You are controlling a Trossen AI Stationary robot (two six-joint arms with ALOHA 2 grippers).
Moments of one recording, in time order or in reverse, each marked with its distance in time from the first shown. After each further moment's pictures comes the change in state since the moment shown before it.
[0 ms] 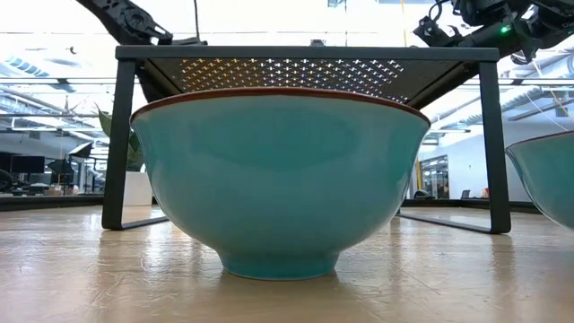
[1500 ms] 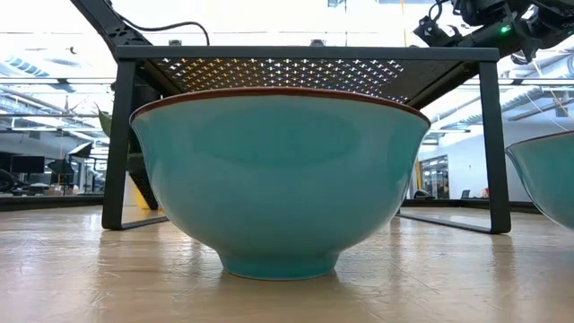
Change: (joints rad) left arm -0.051 0.146 -0.116 -0.062 -0.027 -0.082; right arm 0.000 0.000 0.000 0.003 0.000 0.006
